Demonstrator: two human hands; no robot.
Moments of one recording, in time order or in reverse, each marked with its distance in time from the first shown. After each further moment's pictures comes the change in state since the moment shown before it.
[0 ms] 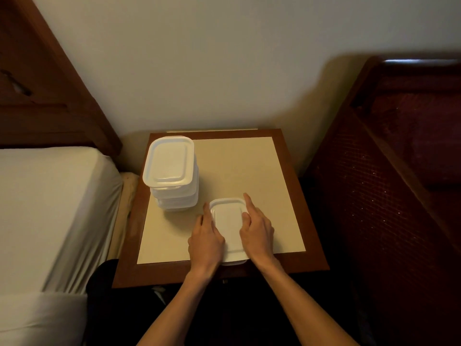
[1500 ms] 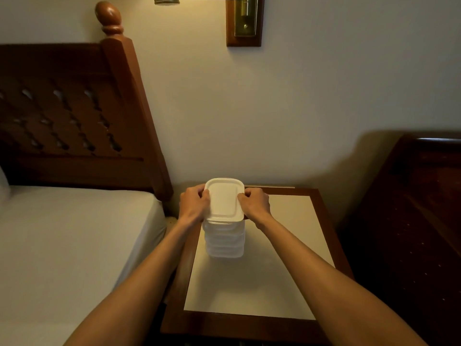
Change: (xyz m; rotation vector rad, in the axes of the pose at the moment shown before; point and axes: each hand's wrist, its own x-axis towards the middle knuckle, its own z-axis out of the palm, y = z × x) left_hand 0.151 0.002 -0.185 -0.260 0.207 0.089; right_hand 0.115 -0.187 0.011 0.208 -0.128 -0.032
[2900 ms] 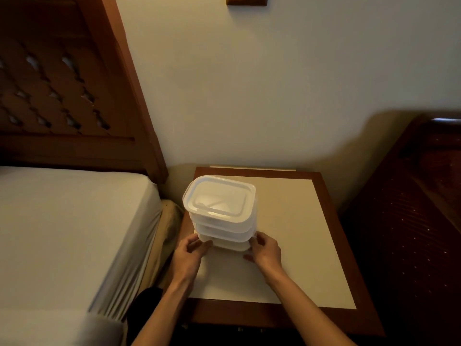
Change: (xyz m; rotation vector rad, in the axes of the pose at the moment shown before) left_hand -0.111 -0.126 0.050 -0.581 -0.058 -0.497; right_hand -0.077 0.132 0.034 0.381 -0.024 0.303
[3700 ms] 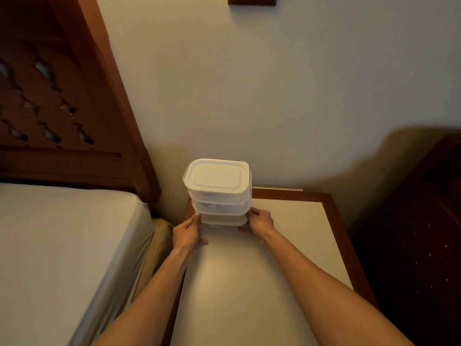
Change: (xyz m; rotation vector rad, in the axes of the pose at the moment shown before) left_hand 0.142 0.057 0.045 -0.054 0.069 -0.104; right_hand 0.157 -0.080 0.037 -0.035 -0.102 0.108
